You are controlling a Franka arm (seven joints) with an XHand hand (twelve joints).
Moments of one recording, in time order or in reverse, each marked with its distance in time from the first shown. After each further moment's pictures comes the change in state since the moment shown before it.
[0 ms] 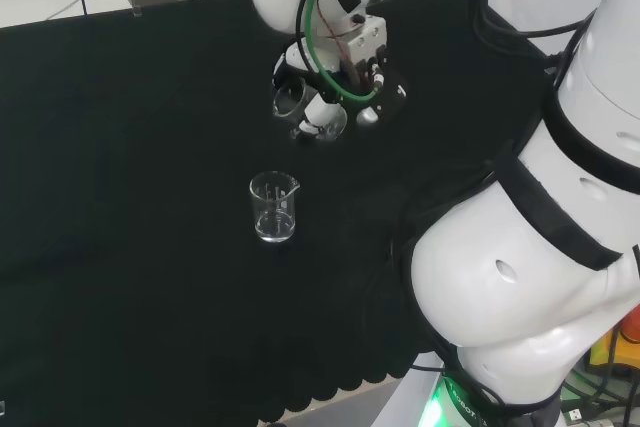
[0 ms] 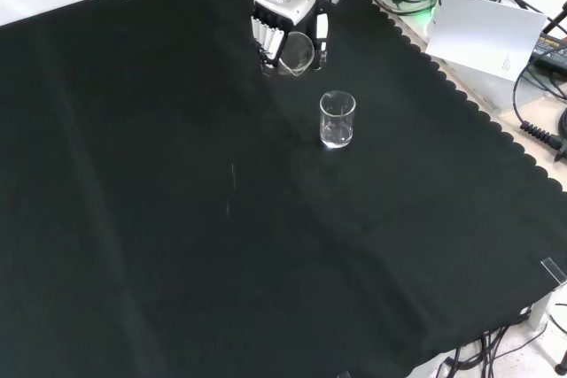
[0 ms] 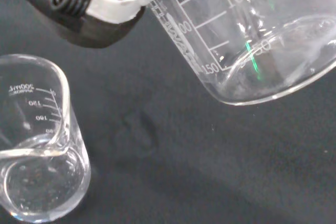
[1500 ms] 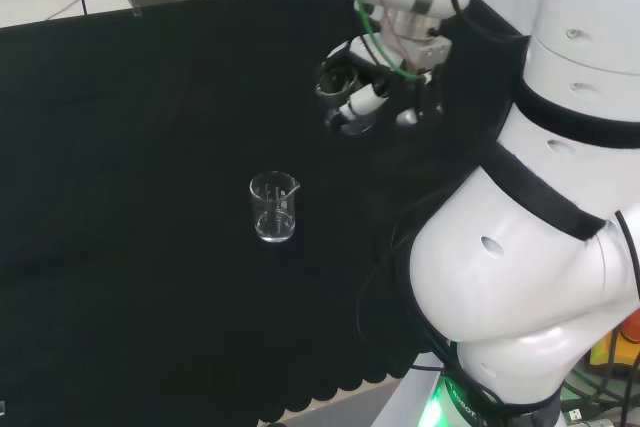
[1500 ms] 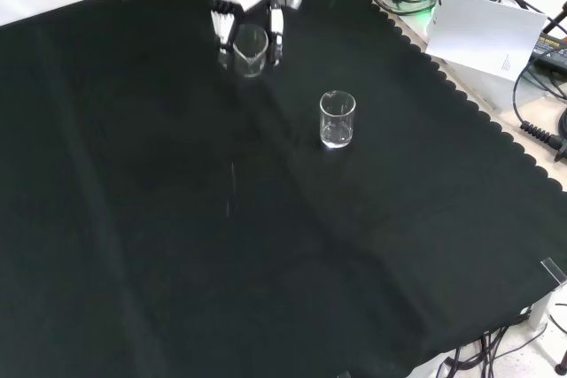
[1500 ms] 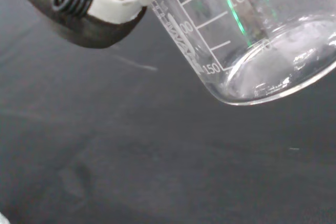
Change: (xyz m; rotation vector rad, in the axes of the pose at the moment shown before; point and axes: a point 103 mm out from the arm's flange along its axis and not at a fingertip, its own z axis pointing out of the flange) arm -0.089 0.015 0.055 -0.179 0.303 0.046
